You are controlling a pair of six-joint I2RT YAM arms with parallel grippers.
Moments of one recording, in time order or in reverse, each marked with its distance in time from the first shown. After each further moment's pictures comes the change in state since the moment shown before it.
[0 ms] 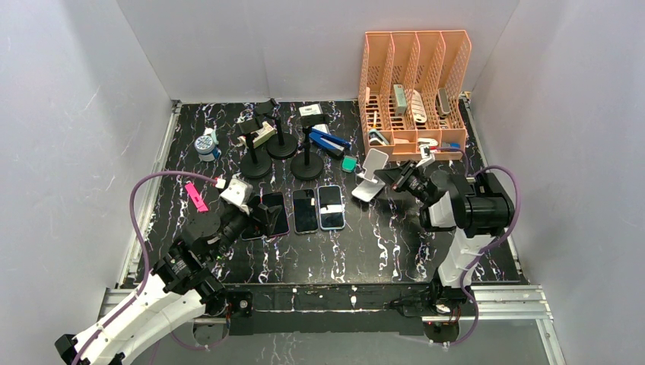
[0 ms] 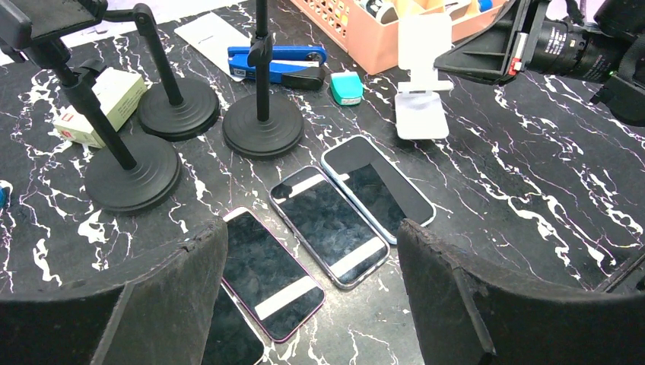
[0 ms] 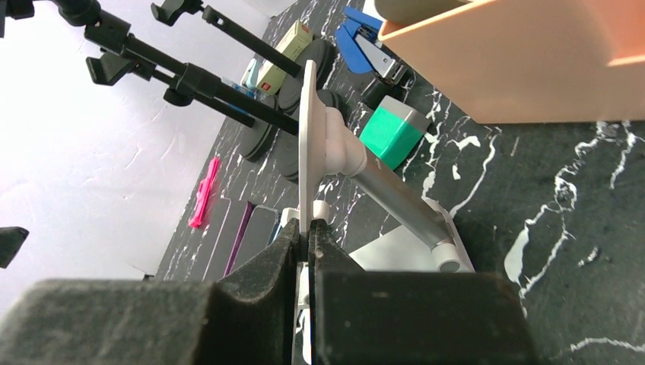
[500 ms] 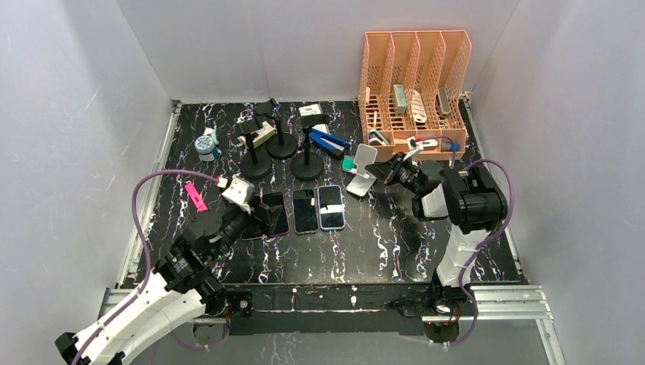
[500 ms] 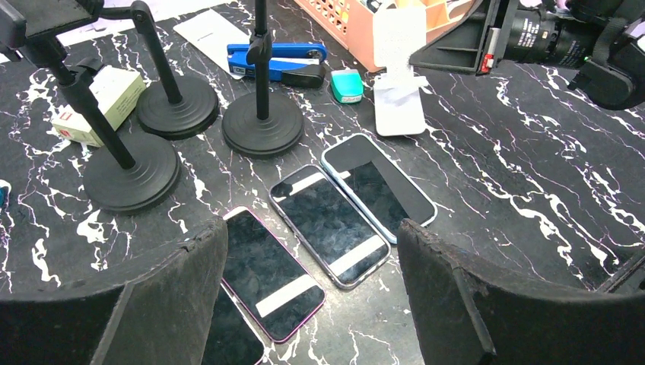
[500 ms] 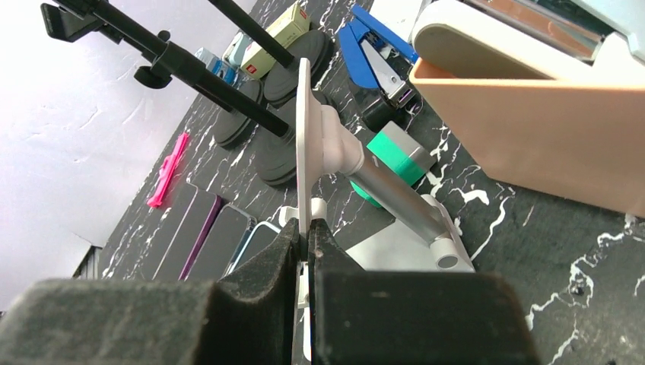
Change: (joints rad) left arm 0.000 0.016 0.000 0.006 0.000 0.002; right arm 0.073 0.040 0.124 -0.106 -0.002 -0.179
